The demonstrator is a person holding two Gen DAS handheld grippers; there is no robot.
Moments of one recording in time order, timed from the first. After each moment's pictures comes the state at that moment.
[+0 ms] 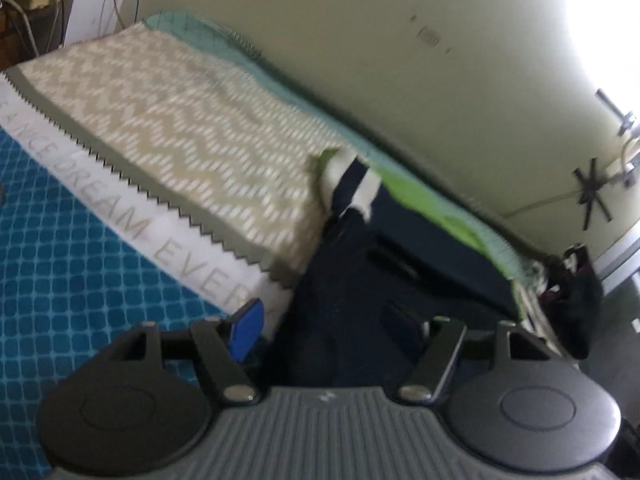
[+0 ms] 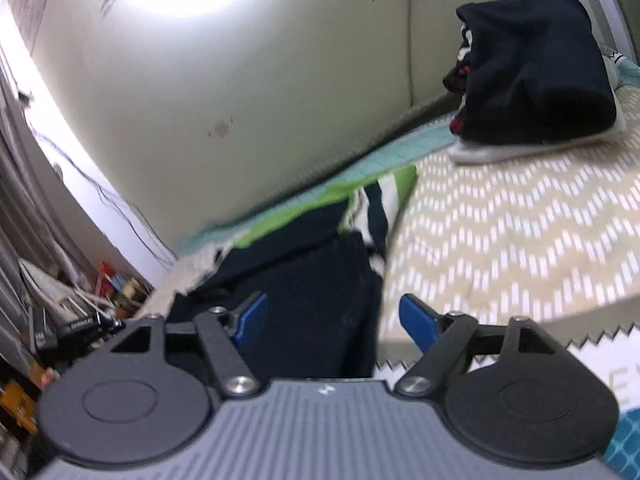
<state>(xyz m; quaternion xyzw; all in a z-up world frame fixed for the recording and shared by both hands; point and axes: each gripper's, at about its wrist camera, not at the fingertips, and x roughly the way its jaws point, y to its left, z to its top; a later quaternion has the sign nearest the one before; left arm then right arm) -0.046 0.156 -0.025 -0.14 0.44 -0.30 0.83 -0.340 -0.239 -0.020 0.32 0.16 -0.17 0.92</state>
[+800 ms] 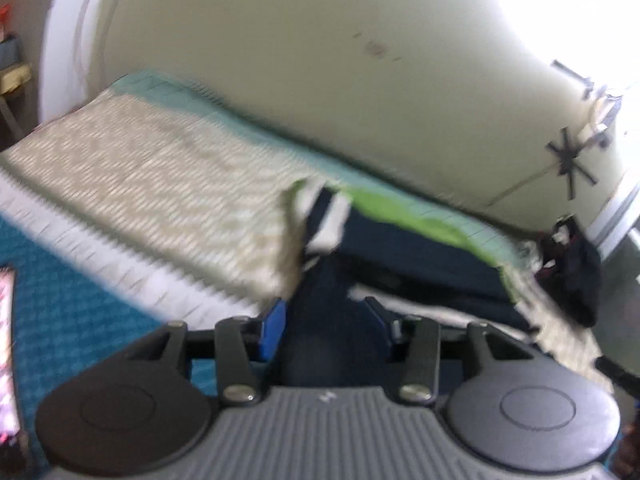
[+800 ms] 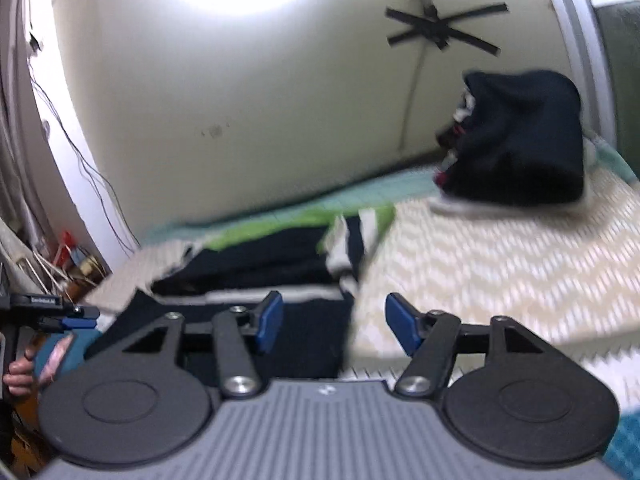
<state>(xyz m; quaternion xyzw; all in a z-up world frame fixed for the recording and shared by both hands) -0.067 0.150 0.012 -0.08 0.37 -0.35 0.86 -0.350 -0.211 -0.001 0.21 0.15 -0.22 0.94</state>
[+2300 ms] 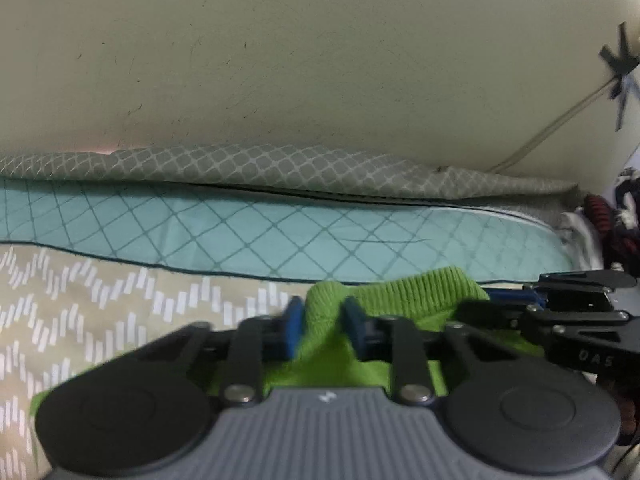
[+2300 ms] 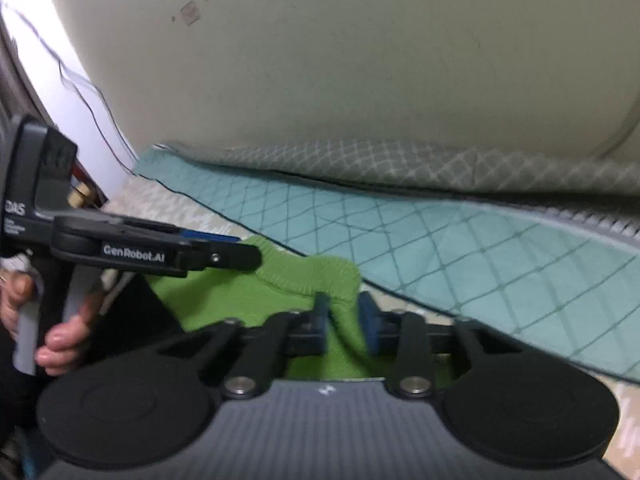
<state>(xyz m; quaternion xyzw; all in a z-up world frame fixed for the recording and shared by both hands) 0.102 -0.130 -0.032 0.06 0.44 -0.43 0.79 -0.029 -0.377 -0.022 0.18 0.34 -0.07 0.92</state>
